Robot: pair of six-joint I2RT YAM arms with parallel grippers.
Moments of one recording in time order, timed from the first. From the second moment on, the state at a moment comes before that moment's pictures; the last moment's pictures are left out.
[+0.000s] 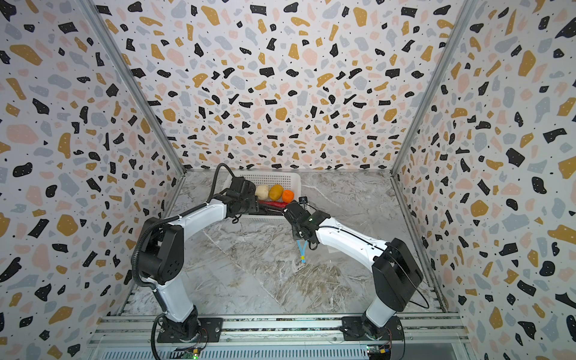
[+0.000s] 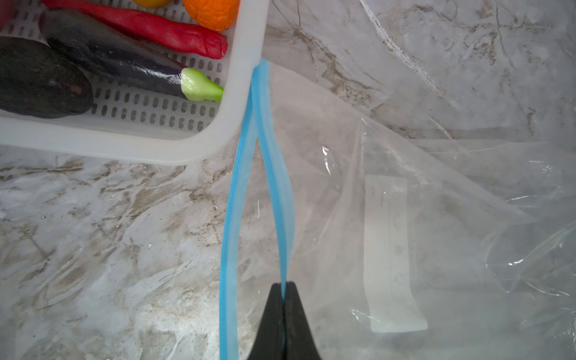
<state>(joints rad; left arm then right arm) -0.37 1.82 1.29 -0.38 -0.16 -0.41 0.81 1.62 1.25 -0.73 0.39 0.58</state>
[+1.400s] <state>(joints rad) -0.40 2.38 2.03 -0.61 -0.25 -0.35 0.80 1.68 1.24 -0.65 0.35 0.54</state>
